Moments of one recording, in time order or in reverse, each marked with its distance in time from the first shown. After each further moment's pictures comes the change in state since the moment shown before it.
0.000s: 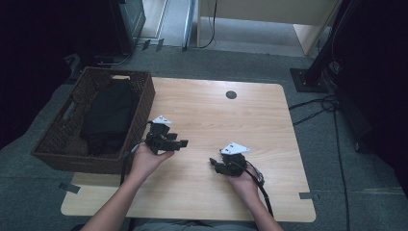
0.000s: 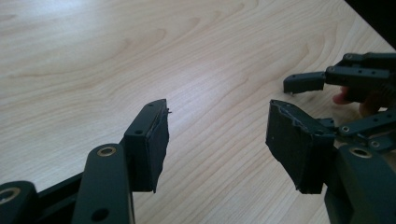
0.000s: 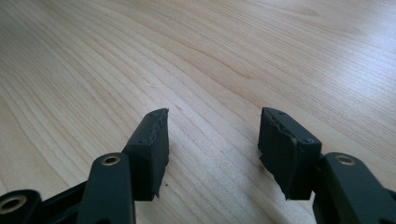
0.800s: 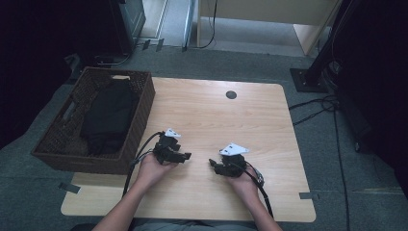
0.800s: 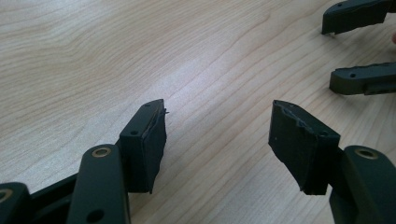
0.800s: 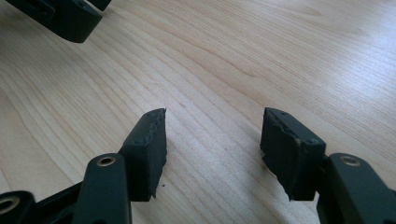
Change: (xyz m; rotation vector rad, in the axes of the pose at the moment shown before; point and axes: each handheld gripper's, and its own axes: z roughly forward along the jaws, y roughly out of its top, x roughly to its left) left arm -0.002 -0.028 0.037 0.112 0.054 0.079; right arm 0.003 -0.001 -0.001 0.009 -0.003 -0.016
